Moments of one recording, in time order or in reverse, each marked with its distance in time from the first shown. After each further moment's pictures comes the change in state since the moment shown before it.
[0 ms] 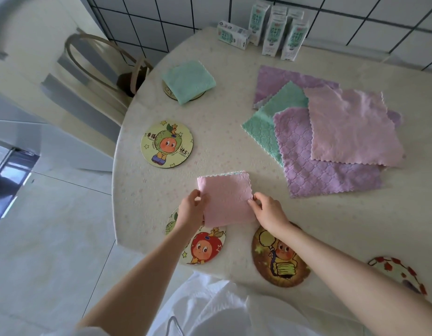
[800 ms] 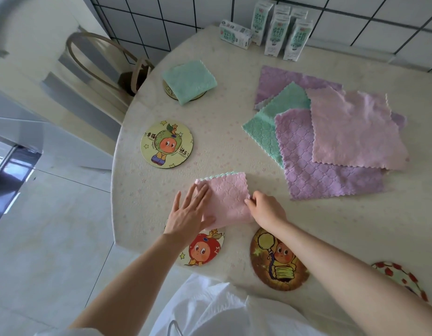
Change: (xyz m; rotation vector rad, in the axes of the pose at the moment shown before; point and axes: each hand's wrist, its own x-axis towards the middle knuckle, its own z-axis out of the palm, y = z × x) left_hand 0.011 -0.035 -0.014 1.196 -0.038 0.613; right_hand 0.017 -0.011 0.002 -0.251 -0.027 0.105
